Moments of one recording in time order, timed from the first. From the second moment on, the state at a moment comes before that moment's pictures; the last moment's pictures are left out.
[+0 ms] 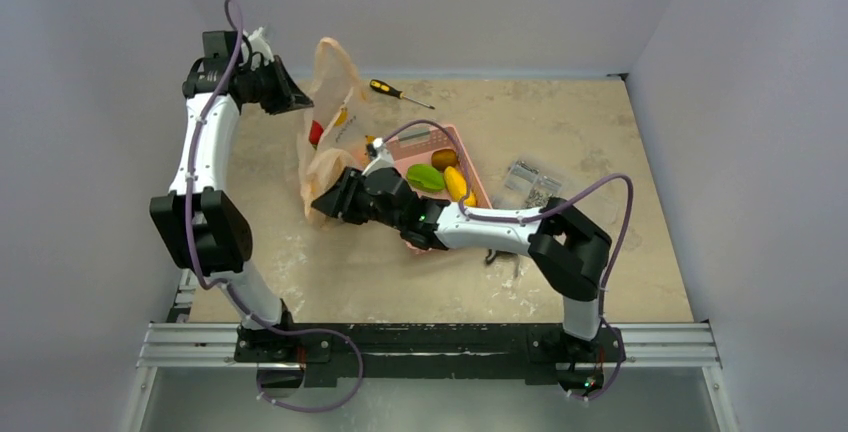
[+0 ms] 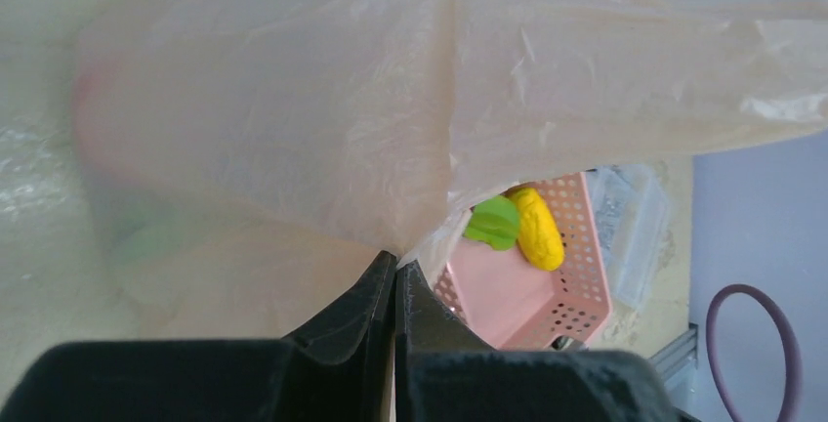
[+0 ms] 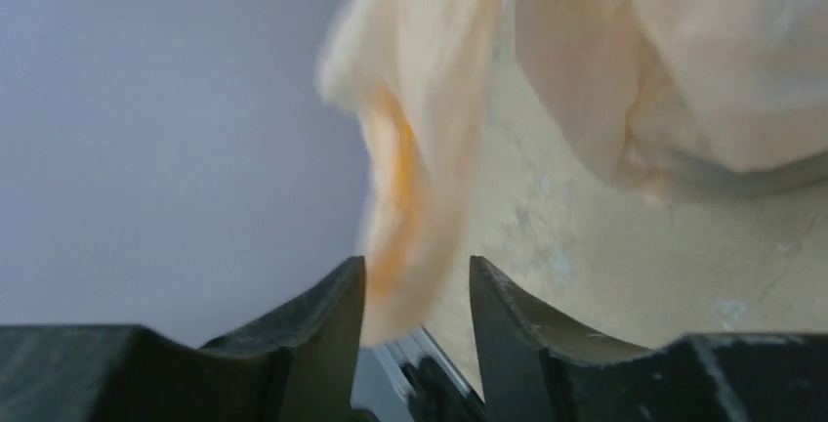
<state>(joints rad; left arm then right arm) 0.13 1.79 1.82 -0.79 0.61 -0.30 1.09 1.86 1.30 0.32 0.14 1.15</state>
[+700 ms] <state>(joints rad) 0.11 1.44 1.42 -0.69 0.47 -0.27 1.01 1.66 1.26 0.18 -0.20 0.69</state>
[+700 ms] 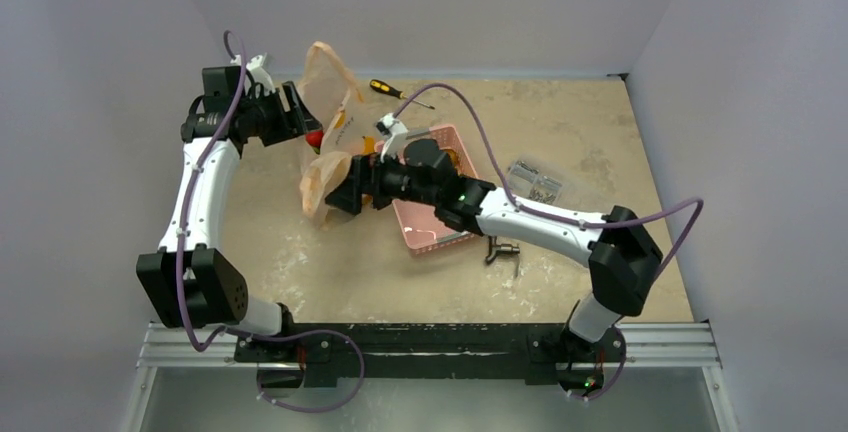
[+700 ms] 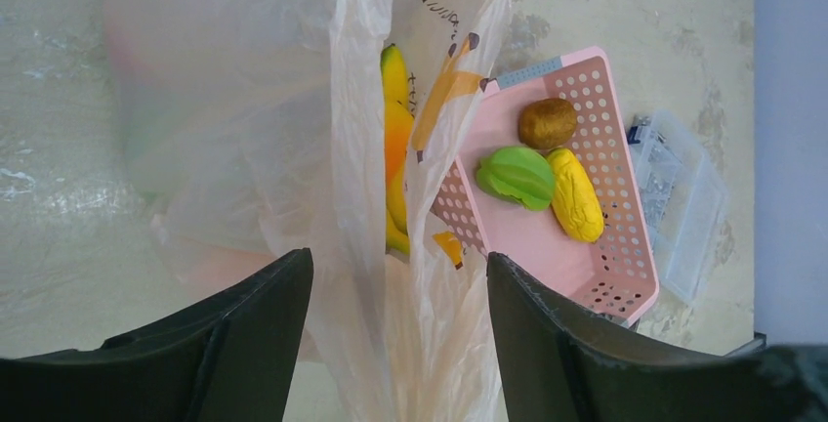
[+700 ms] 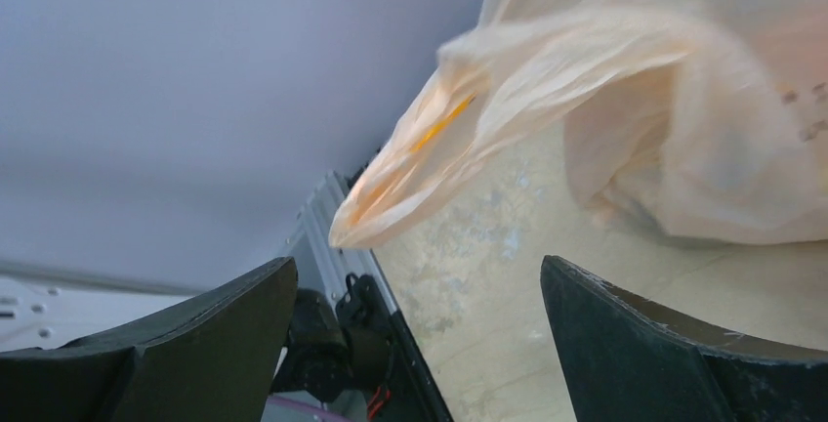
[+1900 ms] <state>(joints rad) 0.11 1.44 1.39 -0.70 0.26 -0.22 1.07 1.95 1.56 0.05 0.31 0.25</state>
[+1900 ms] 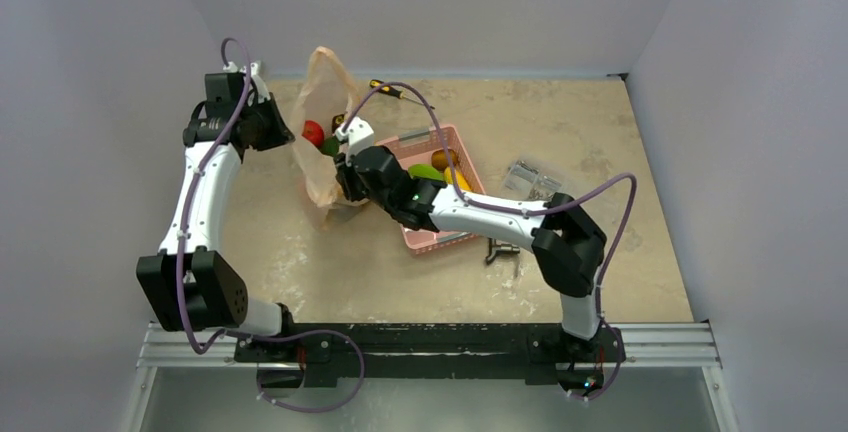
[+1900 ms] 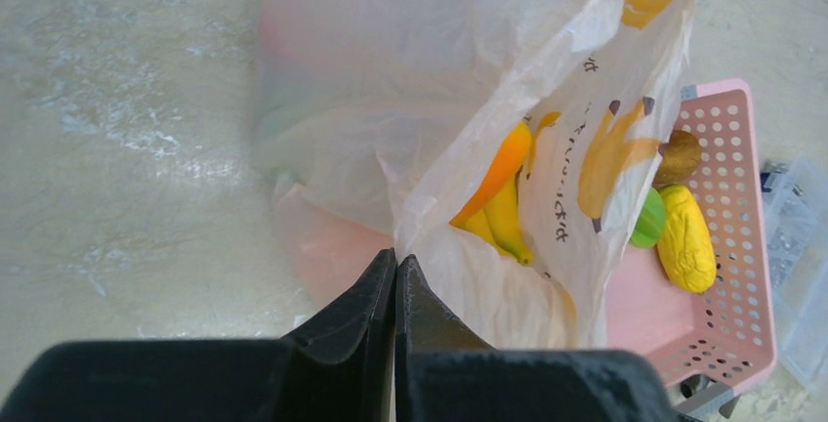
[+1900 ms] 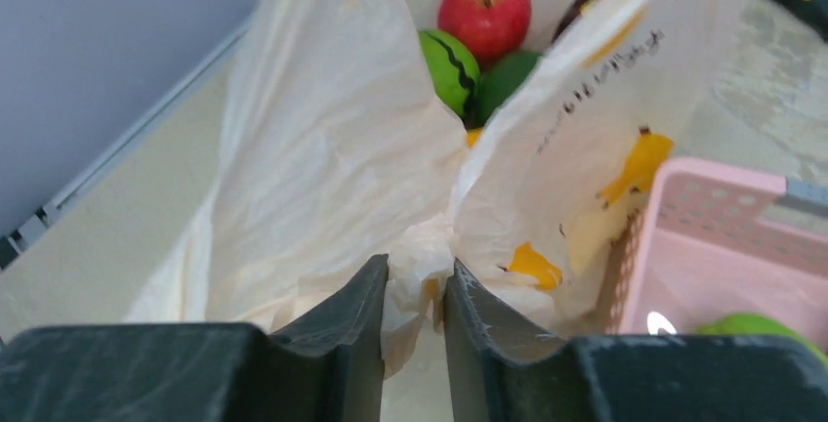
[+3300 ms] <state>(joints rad) 0.23 1.24 0.99 -0.43 0.68 -0.61 1.06 1.77 1.22 0.41 0.10 0.20</state>
